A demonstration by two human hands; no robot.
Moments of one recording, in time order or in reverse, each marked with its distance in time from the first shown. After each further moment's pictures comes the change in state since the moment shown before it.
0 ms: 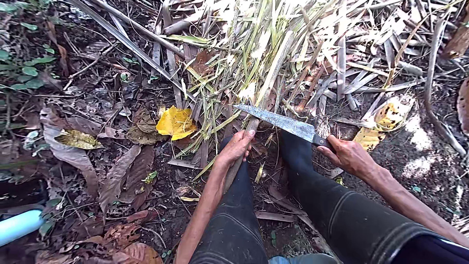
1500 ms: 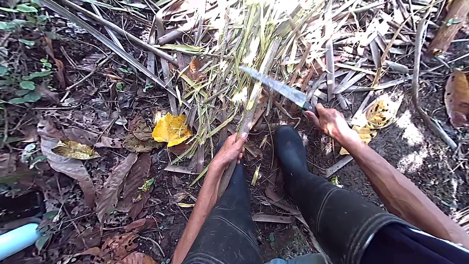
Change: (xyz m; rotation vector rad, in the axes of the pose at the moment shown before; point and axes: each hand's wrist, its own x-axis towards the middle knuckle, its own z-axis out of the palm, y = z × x) left_hand 0.003 -0.001 0.000 0.044 0.049 0.017; right_hand 0.093 0.029 -0.005 -0.020 -0.041 0.252
